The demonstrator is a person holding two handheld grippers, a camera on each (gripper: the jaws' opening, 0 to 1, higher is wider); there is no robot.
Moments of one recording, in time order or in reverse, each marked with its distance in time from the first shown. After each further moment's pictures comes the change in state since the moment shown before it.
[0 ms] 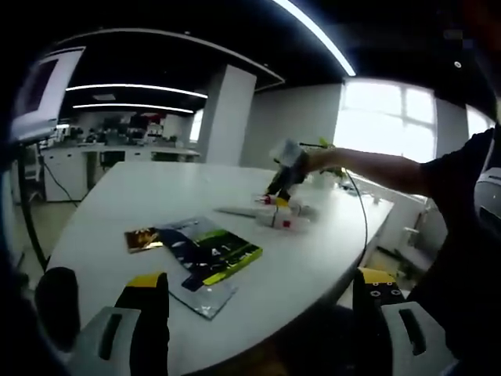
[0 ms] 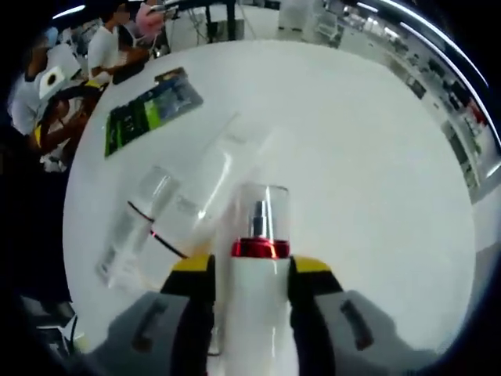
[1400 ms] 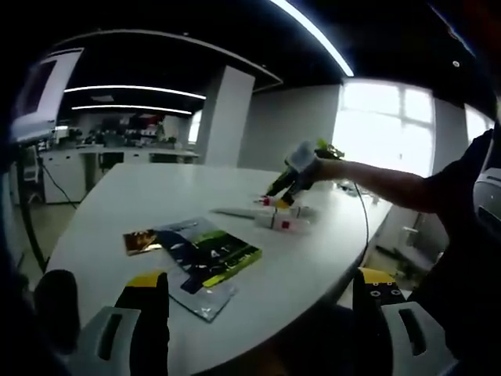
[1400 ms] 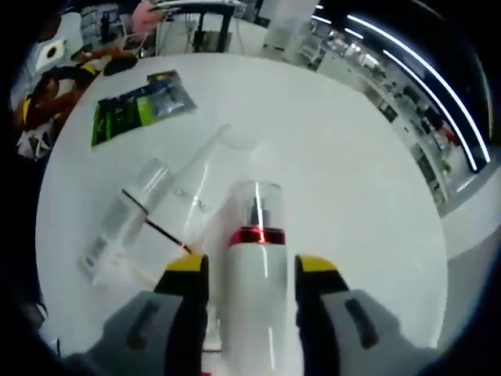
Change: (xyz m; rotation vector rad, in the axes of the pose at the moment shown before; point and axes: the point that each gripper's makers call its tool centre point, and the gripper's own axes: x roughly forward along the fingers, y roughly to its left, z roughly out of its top) left arm 0.002 0.000 0.001 0.006 -0.003 -0.006; right arm -0.012 -0.010 -0.002 -0.062 -0.087 -0.224
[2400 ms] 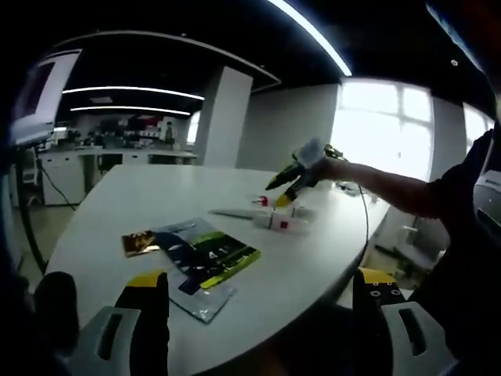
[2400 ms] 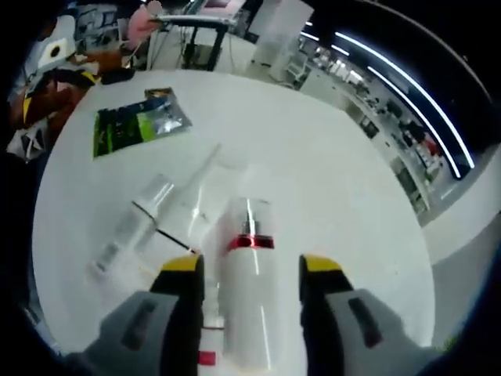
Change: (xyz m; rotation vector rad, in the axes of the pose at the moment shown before) left arm 0.001 -0.004 0.002 0.011 -0.003 -0.007; right arm -0.025 -0.001 0.010 -0.021 -0.087 -0.117
